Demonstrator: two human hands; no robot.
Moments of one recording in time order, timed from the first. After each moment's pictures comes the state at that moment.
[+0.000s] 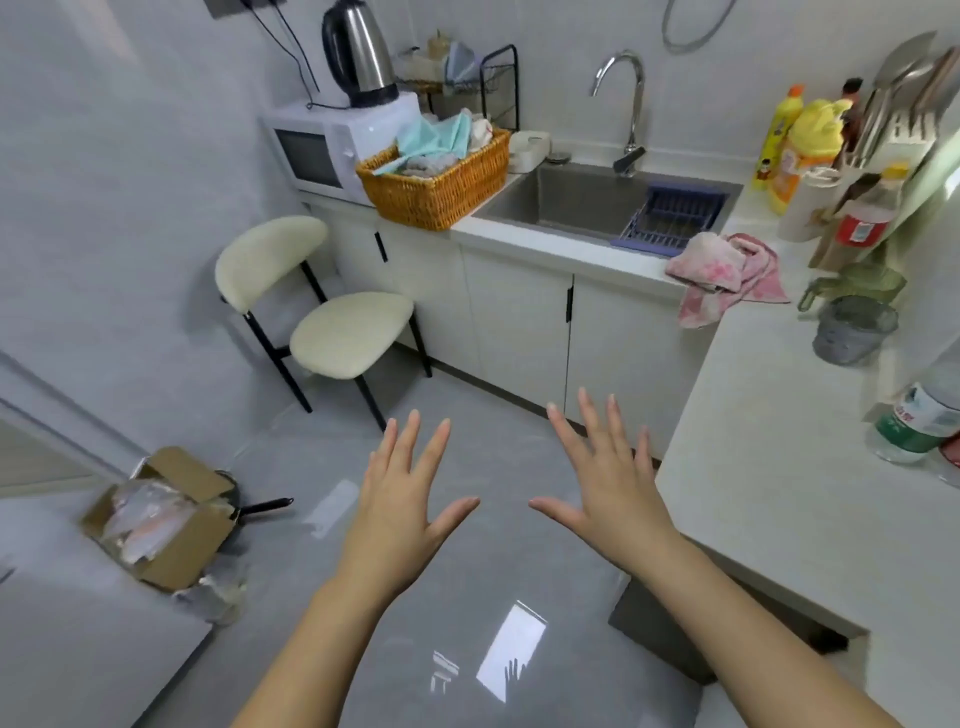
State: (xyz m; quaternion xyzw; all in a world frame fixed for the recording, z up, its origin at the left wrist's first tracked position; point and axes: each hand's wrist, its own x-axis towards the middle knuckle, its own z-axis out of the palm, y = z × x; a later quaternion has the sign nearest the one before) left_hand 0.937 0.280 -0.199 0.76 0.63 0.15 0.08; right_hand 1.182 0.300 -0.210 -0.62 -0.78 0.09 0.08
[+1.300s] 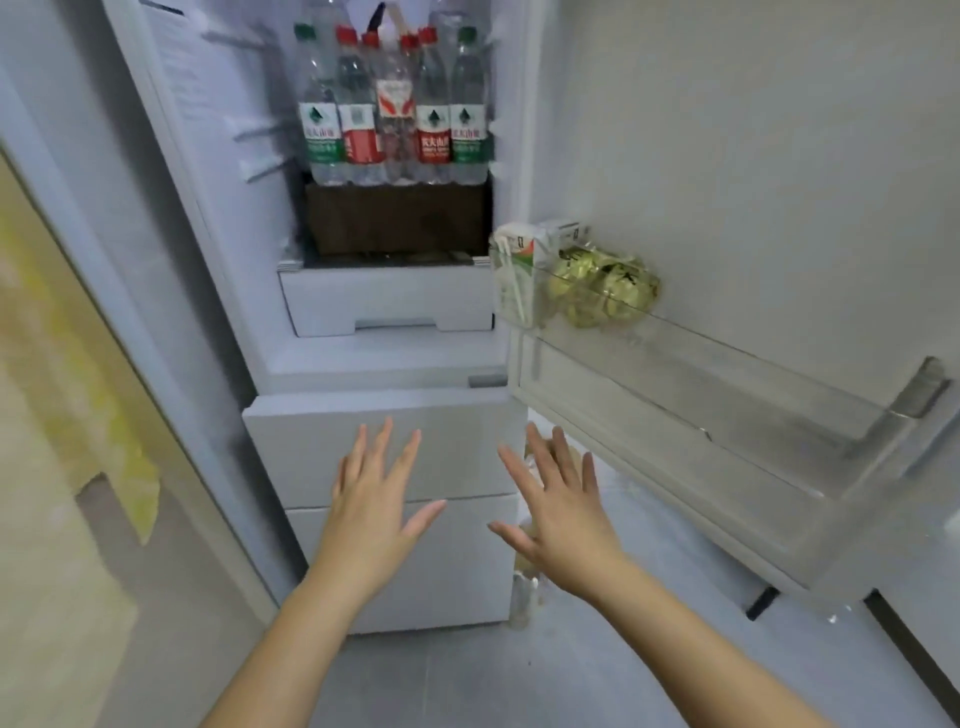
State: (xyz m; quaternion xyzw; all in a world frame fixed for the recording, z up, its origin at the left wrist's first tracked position) left_hand 0.329 0.018 -0.153 0.35 0.91 0.19 -0.07; right_hand 0.439 0.219 -0.179 -0.12 -0.99 0.05 0.06
